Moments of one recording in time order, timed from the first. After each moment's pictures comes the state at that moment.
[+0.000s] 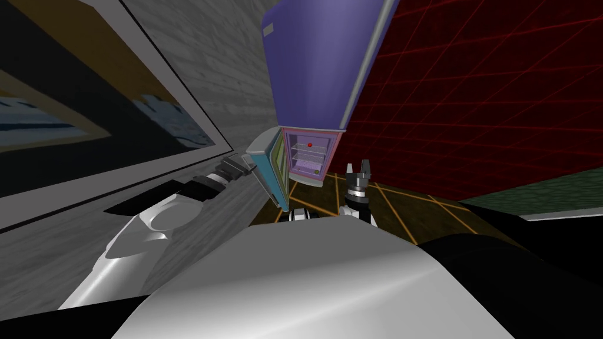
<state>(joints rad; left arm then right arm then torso) 0.34 0.74 0.38 -2.35 1.16 0.44 0.62 0.55 0.00 -0.07 -2.25 -0.01 -0.61 -0.03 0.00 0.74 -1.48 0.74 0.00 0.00</state>
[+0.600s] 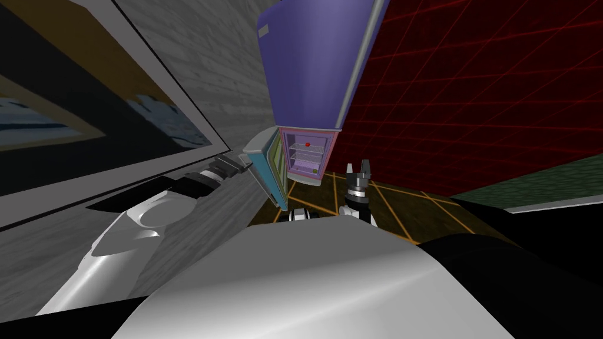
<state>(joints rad) 0.31 0.77 0.42 -2.31 1.19 0.45 0.64 0.55 0.00 -0.07 -2.25 -0.01 -0.61 -0.03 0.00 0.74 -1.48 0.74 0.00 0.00</state>
